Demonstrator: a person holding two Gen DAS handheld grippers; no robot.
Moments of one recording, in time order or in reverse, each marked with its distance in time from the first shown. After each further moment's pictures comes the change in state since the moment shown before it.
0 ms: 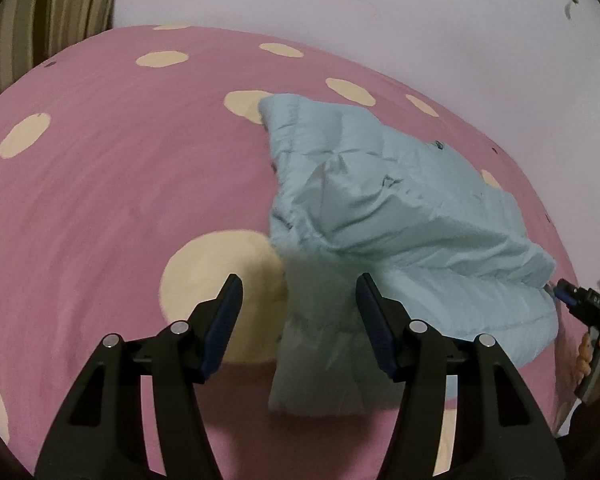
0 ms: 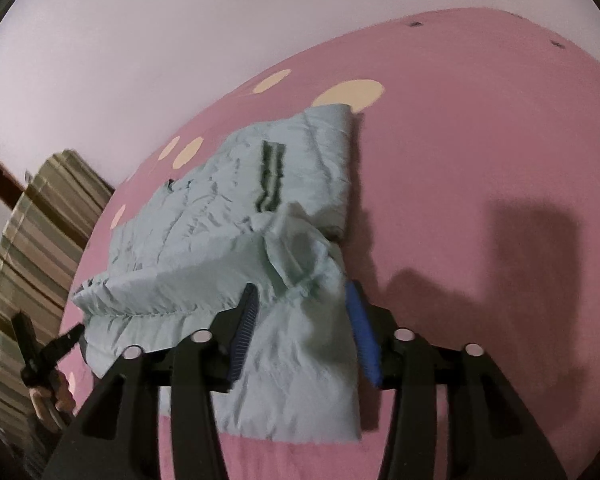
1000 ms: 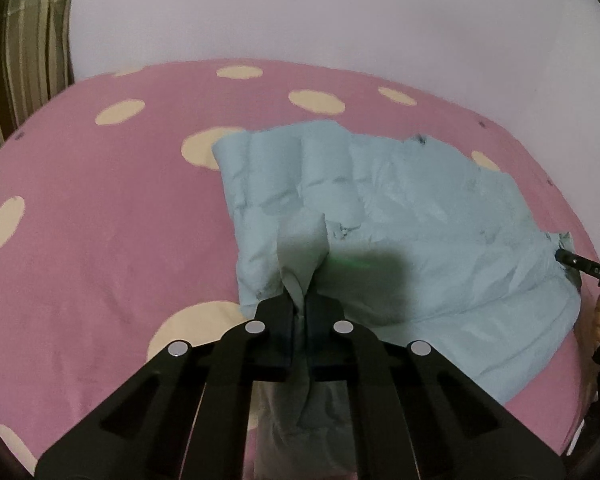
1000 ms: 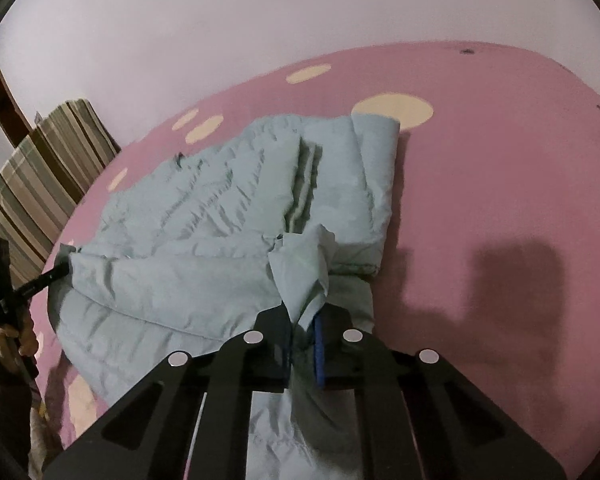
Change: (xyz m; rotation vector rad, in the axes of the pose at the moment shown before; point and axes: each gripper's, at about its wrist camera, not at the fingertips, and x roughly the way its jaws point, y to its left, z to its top) left arm 0.007 -0.037 0.033 0.188 -0.047 0.032; right arm 0.020 0.026 0.011 -0.180 -0.001 -0.018
